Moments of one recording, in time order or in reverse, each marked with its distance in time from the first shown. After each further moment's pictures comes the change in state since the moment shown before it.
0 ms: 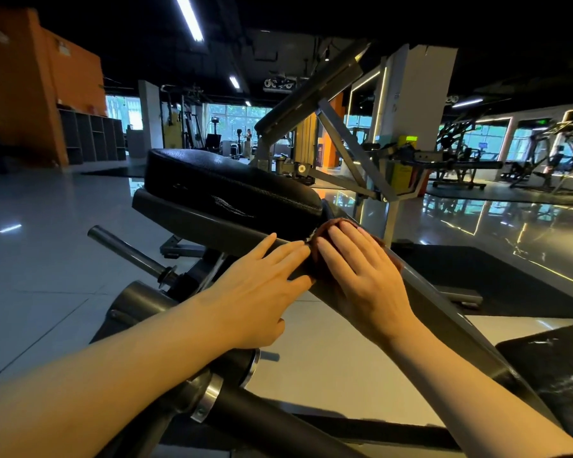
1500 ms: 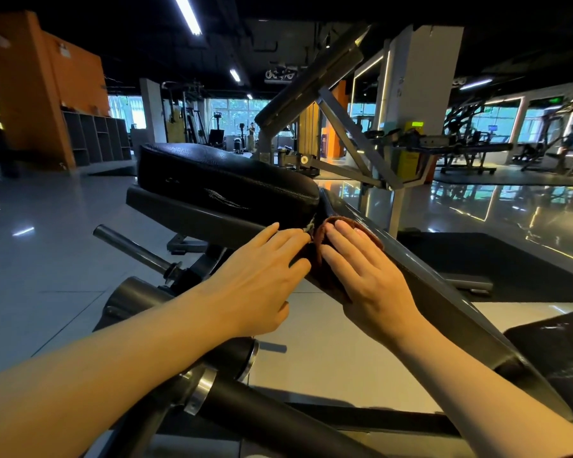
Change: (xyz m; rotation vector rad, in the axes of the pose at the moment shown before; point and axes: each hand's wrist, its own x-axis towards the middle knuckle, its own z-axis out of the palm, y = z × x) left_hand 0.005 -0.001 0.008 0.083 0.119 -0.011; right_hand -0.013 -0.002 -0.005 0.056 -0.092 -0.003
